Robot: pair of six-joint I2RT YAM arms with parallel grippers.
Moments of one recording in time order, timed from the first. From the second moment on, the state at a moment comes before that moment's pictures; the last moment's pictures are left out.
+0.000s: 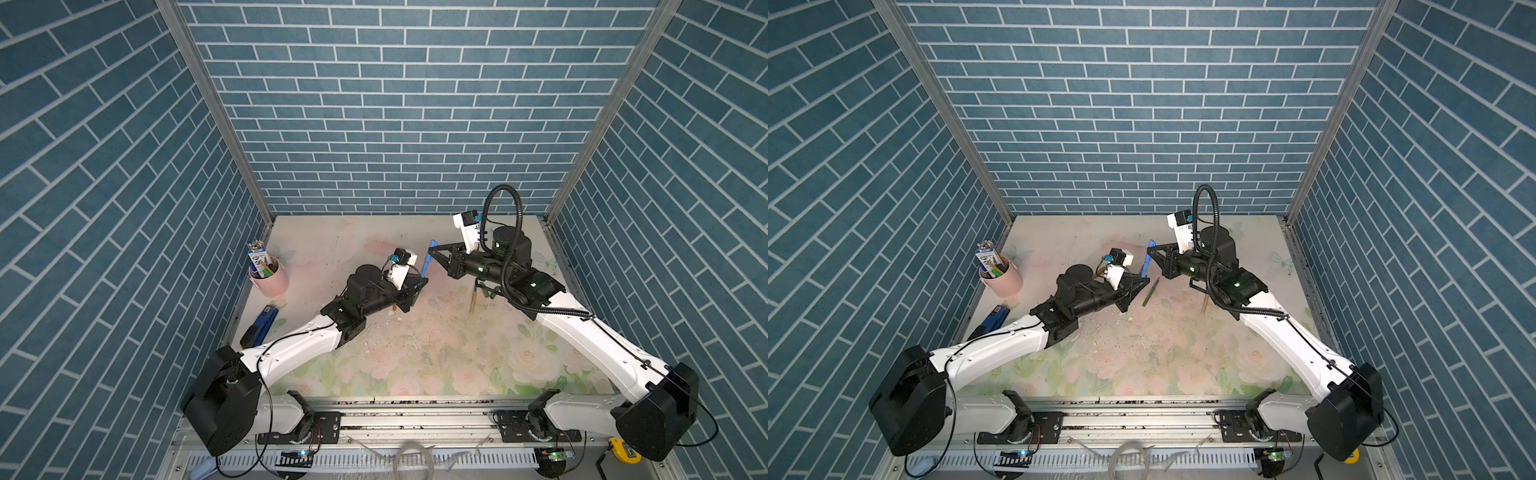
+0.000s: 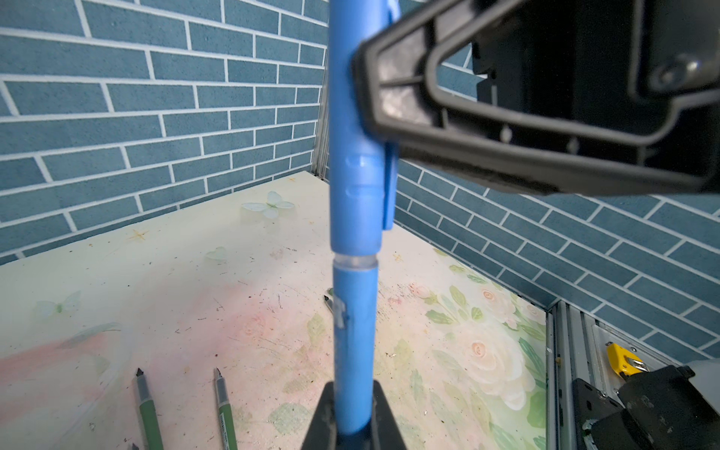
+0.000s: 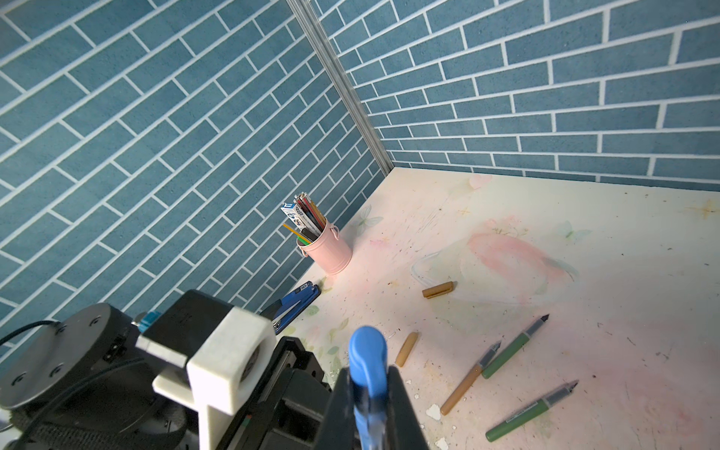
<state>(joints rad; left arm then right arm) -0.72 1.32 0.79 0.34 0.30 -0.18 0.63 1.26 1.14 -0.12 -0.44 0.42</state>
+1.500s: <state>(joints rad) -0.70 1.29 0.80 0.29 0.30 -0.24 0.63 1.32 1.16 -0.01 -0.48 0.44</state>
